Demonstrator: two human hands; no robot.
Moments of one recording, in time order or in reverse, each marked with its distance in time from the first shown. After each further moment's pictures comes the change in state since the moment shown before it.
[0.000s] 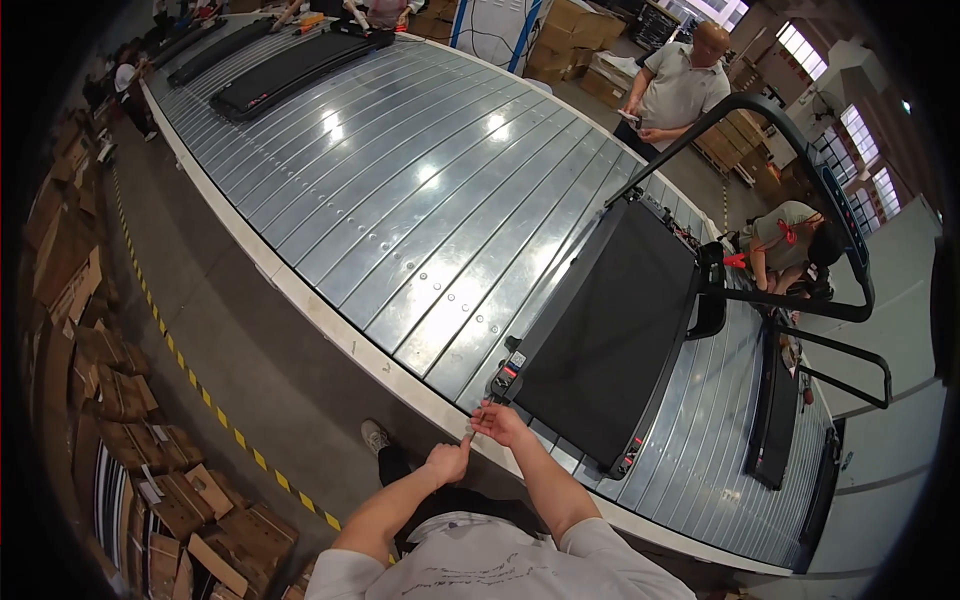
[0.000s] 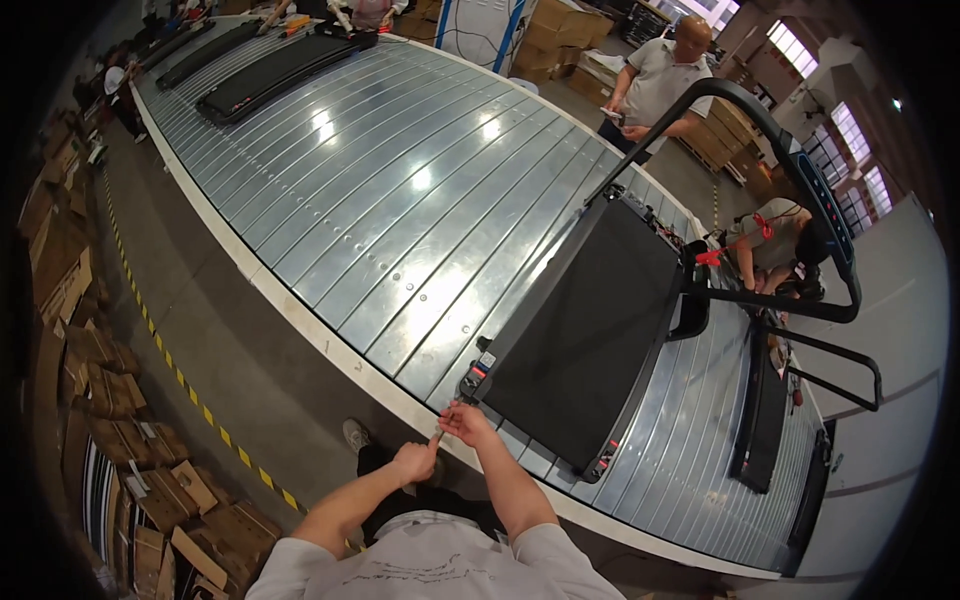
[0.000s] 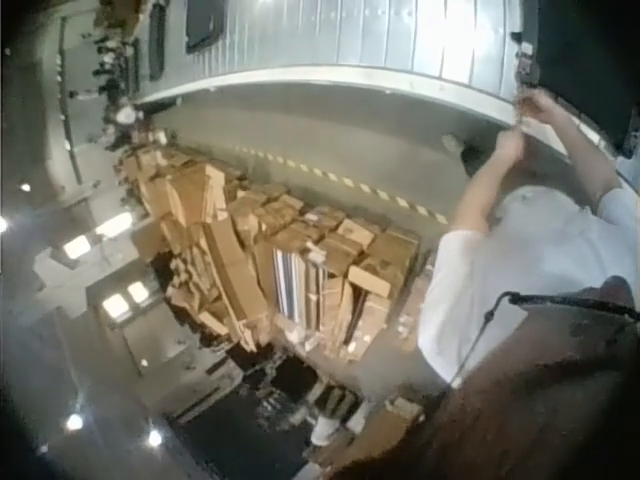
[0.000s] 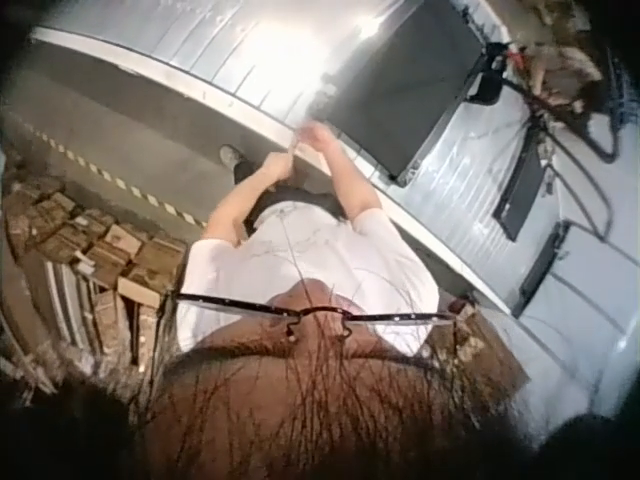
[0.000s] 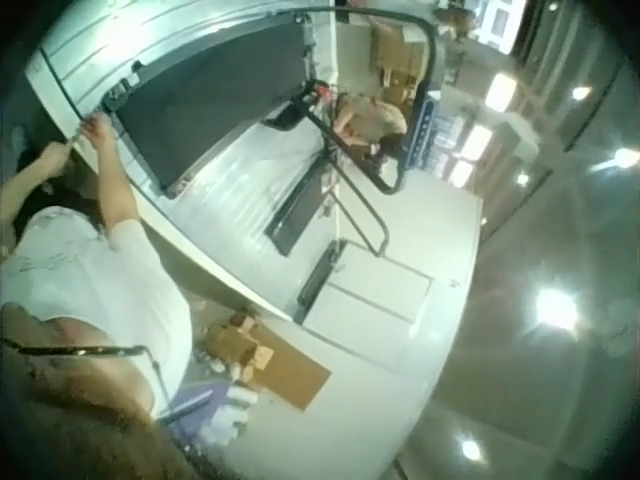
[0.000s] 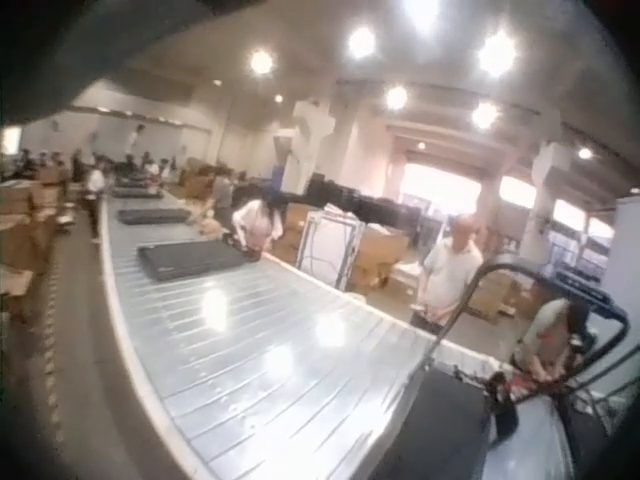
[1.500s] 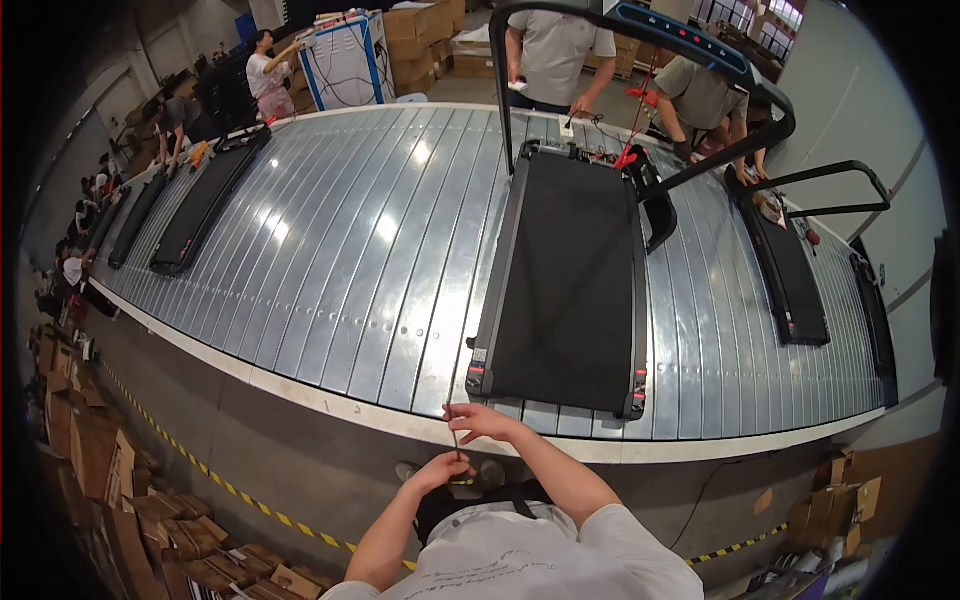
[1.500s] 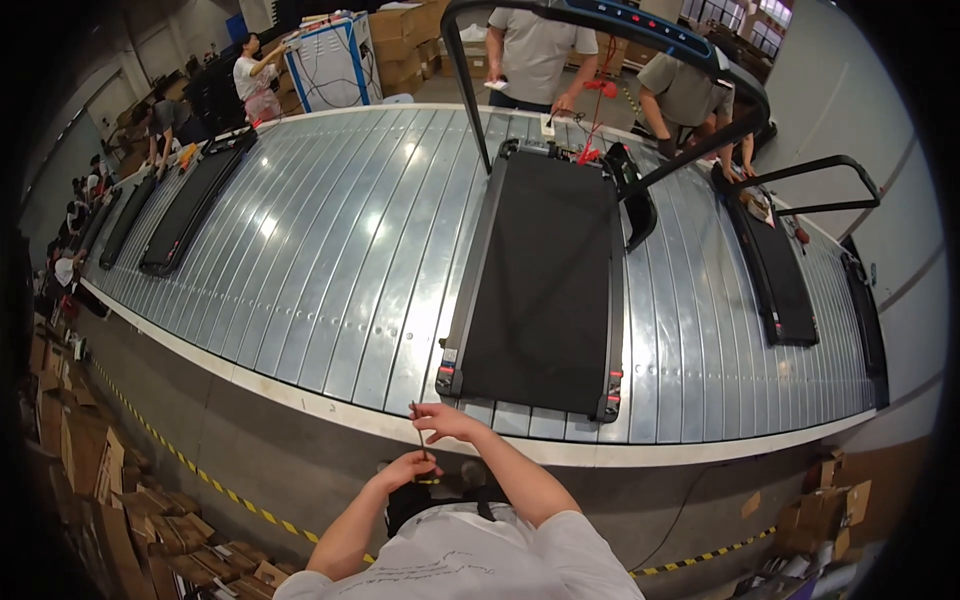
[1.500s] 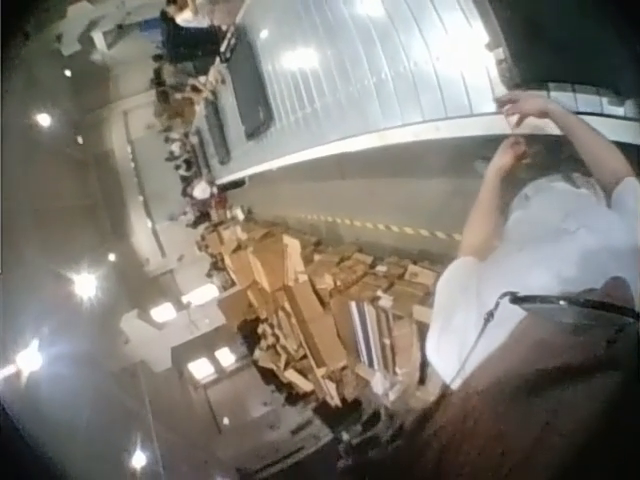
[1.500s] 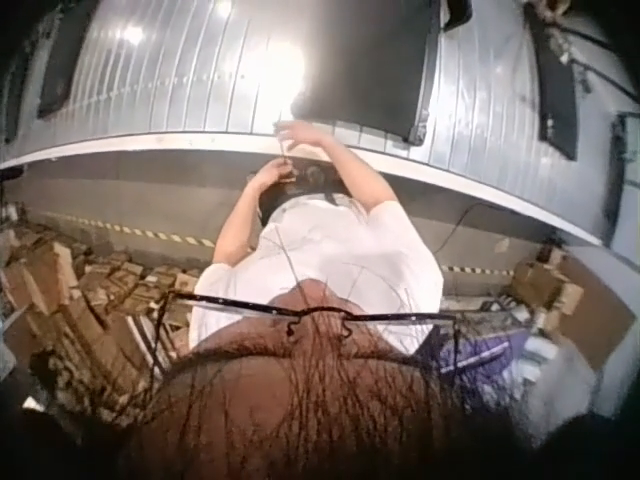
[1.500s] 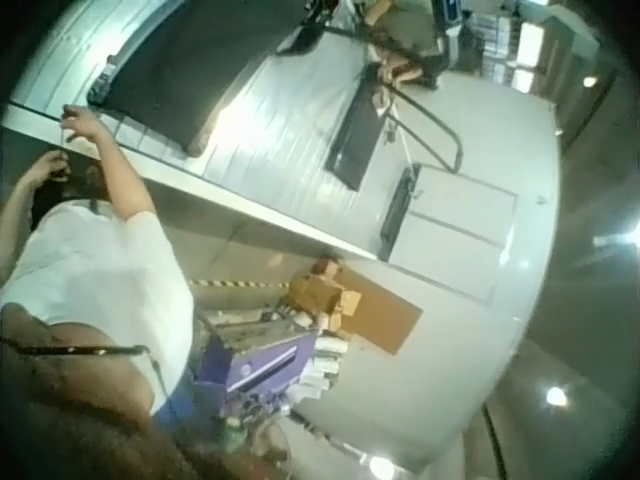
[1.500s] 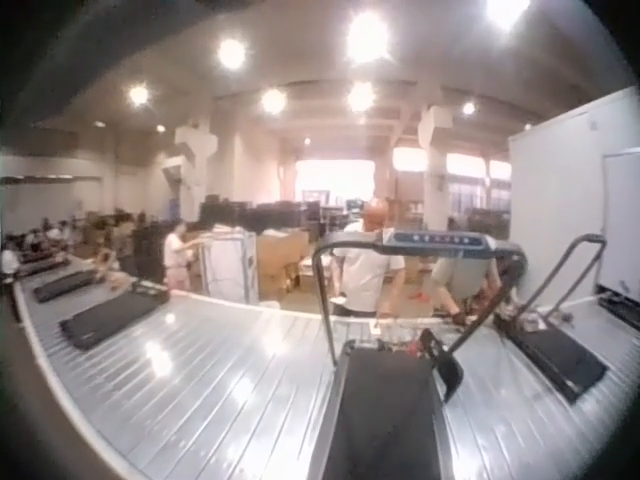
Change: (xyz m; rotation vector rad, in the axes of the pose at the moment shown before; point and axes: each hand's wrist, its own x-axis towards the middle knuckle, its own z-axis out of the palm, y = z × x) left_hand -0.009 -0.012 -0.105 -1.046 -0.494 -0.027; right_hand -0.080 -0.038 0.068 -0.510 -0.297 -0.374
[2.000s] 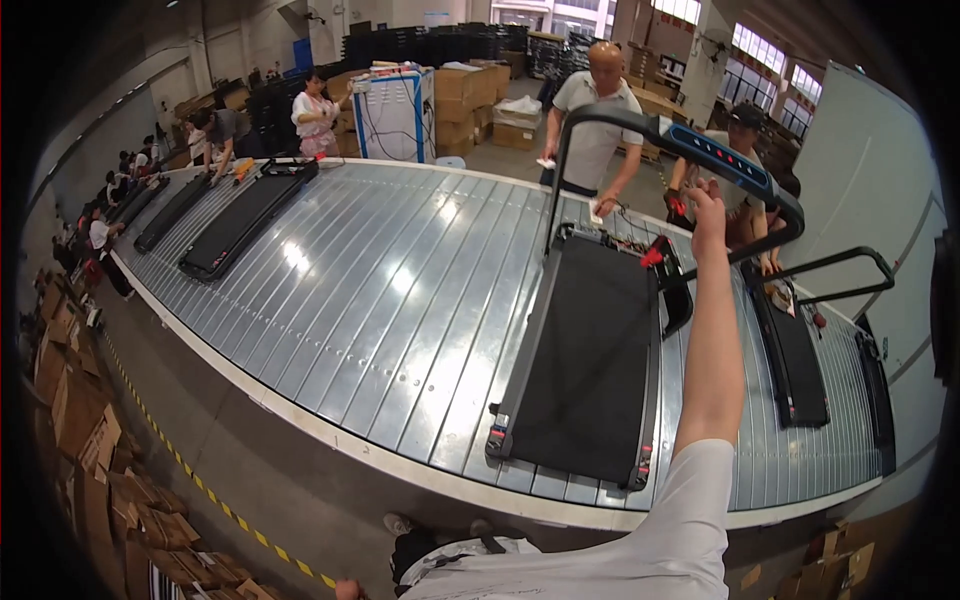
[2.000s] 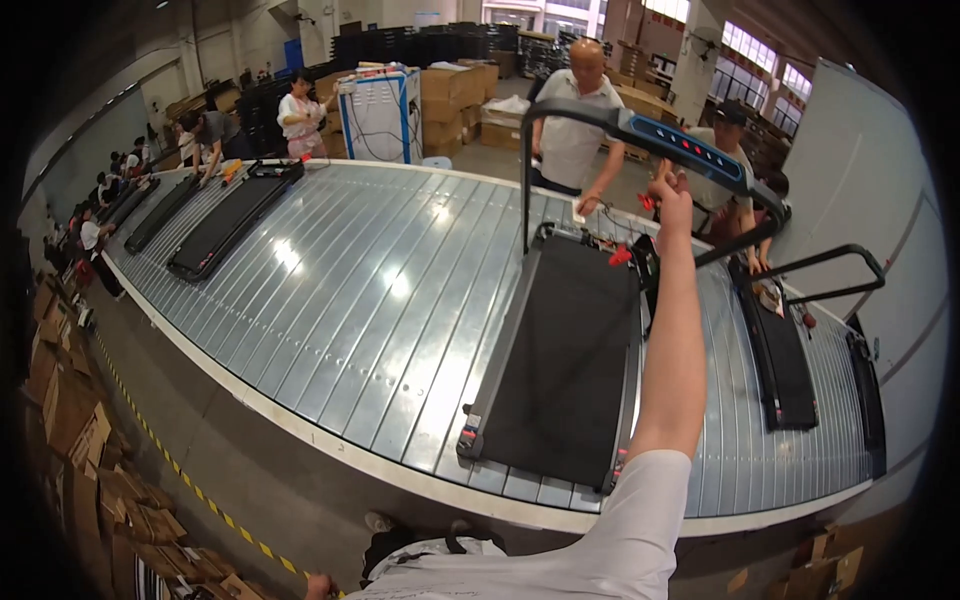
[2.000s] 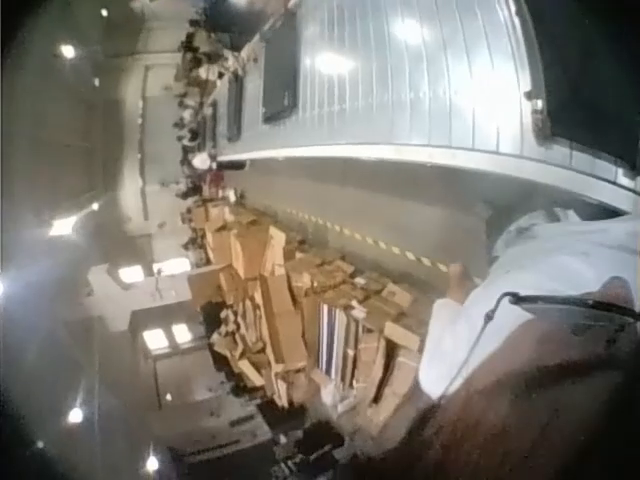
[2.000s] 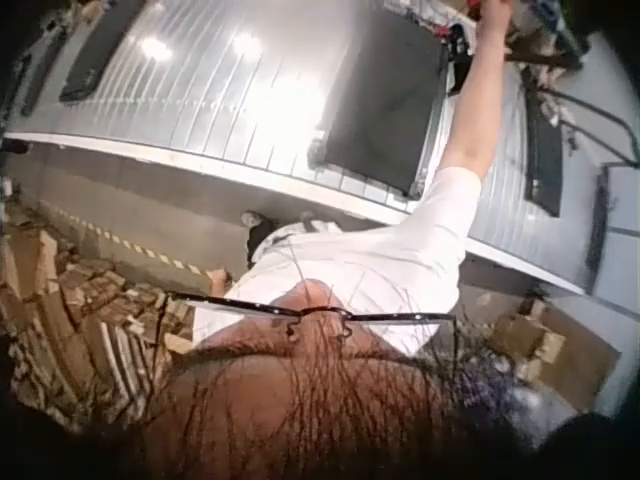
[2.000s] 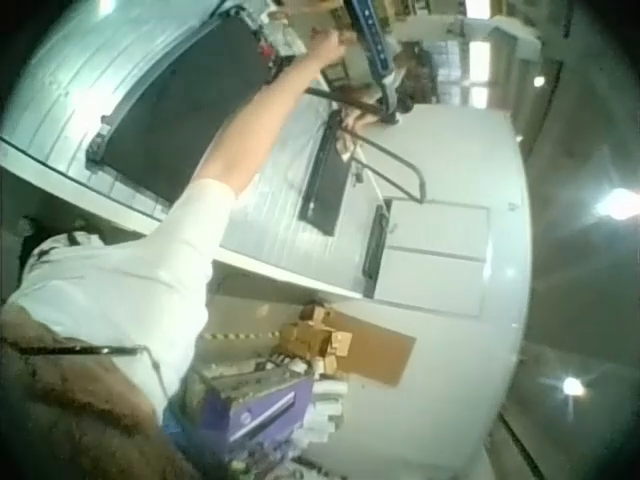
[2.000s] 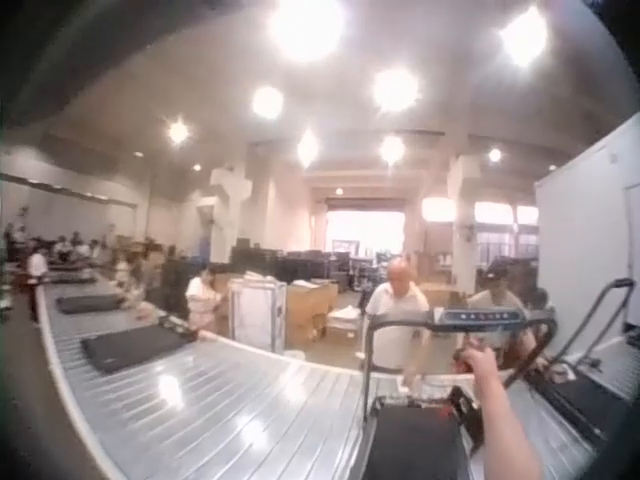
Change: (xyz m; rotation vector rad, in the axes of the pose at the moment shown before) left_hand -0.177 -0.301 -0.123 0.758 0.753 -0.462; right_hand -0.169 -0.475 -0.222 -0.143 1.096 -1.243
